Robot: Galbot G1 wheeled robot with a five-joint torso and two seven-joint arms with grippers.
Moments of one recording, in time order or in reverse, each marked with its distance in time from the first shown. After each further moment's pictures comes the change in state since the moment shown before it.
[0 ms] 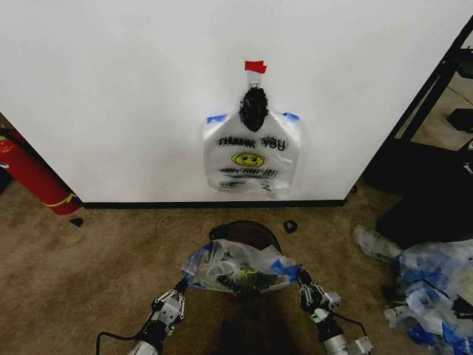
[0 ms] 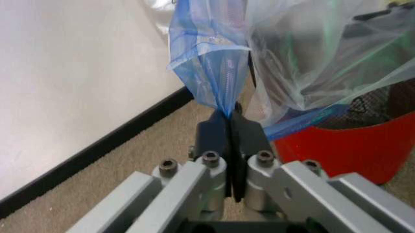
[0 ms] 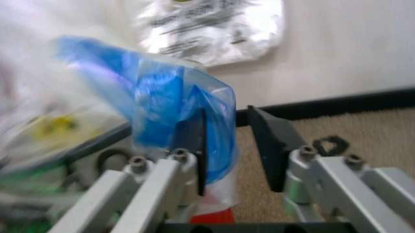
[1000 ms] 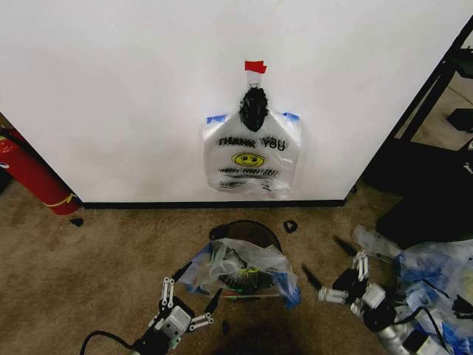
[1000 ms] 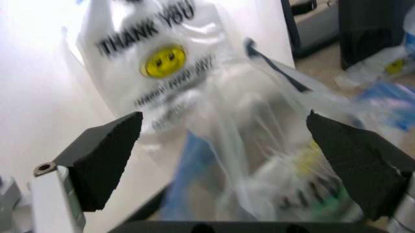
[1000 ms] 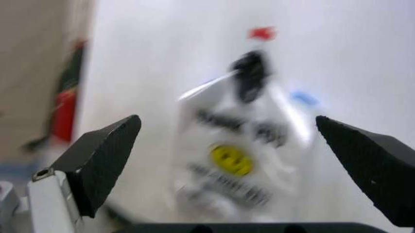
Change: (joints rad) left arm 0.122 0.119 -0.086 -0.286 0.042 -0.090 0.088; right arm -0.046 -0.059 0.328 0.308 -0.113 0.137 -0.222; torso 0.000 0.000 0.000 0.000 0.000
